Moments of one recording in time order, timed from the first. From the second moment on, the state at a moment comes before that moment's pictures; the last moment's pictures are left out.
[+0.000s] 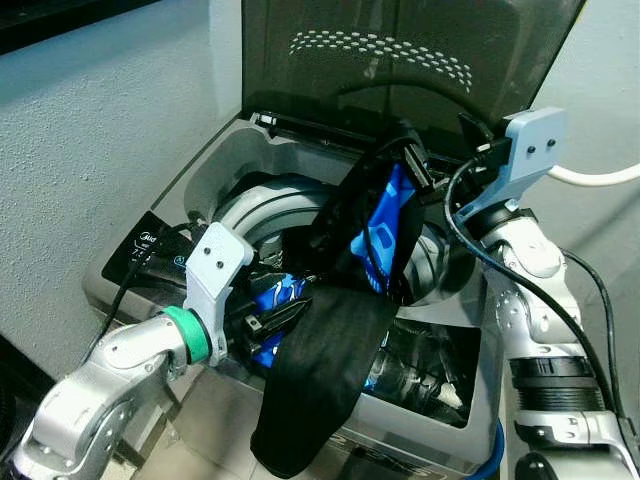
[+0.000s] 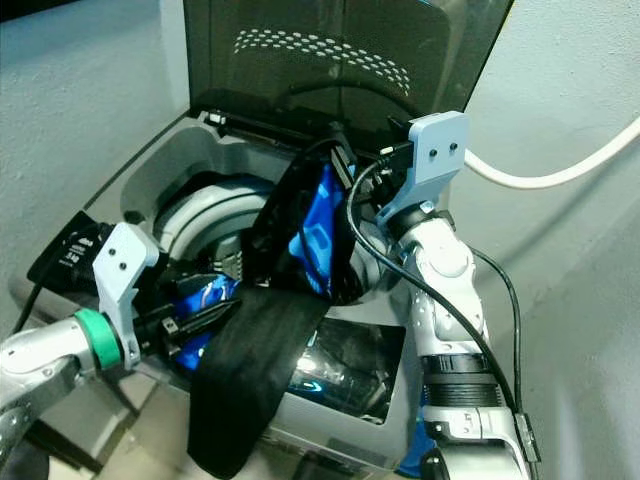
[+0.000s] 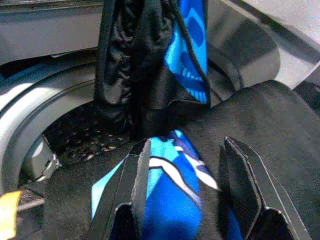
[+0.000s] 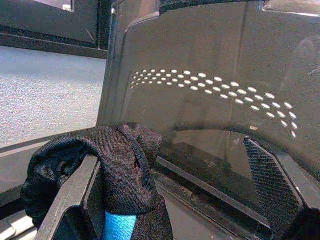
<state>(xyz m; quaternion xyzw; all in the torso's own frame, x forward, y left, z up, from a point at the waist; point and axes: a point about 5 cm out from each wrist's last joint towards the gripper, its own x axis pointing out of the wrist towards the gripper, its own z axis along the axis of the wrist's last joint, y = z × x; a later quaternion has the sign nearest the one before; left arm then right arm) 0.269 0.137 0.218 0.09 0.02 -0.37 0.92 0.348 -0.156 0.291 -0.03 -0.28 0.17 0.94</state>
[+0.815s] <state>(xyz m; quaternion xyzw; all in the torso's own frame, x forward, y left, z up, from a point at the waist) 0.368 0.176 0.347 0.22 -0.24 -0.19 0.93 0.336 -0.128 0.298 -0.02 -0.31 0.21 0.93</state>
